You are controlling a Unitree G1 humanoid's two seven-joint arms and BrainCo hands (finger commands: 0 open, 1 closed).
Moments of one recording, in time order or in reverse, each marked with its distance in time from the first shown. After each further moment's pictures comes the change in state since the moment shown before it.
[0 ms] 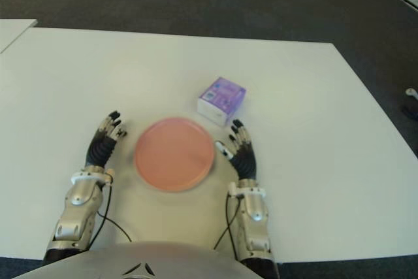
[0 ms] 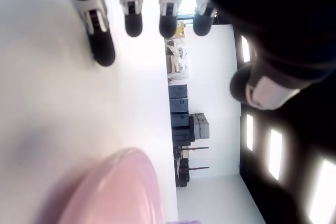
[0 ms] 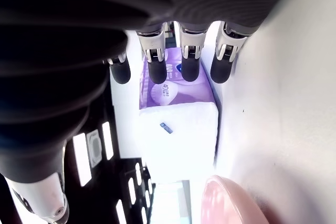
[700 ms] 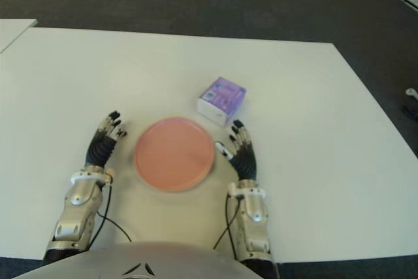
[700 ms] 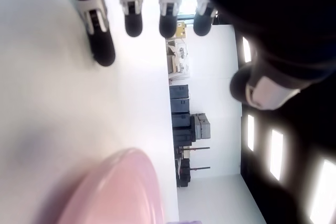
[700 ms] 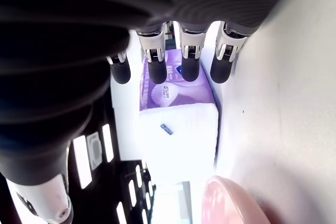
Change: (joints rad) left arm 0.002 0.000 0.000 -0.012 0.001 0.014 0.000; right arm 0.006 0.009 0.003 -0.010 0.000 0.005 -0.006
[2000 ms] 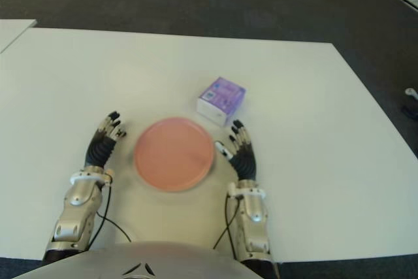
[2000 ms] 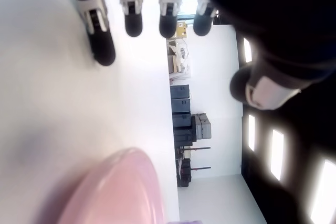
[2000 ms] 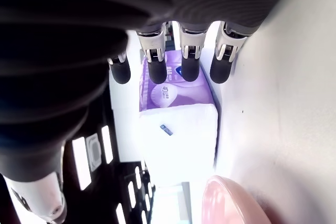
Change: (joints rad) left arm 0.004 0.000 0.001 -0.005 0.000 0.002 0.000; right arm 0.002 -0.001 0.005 -0.002 -0.002 0.007 -0.008
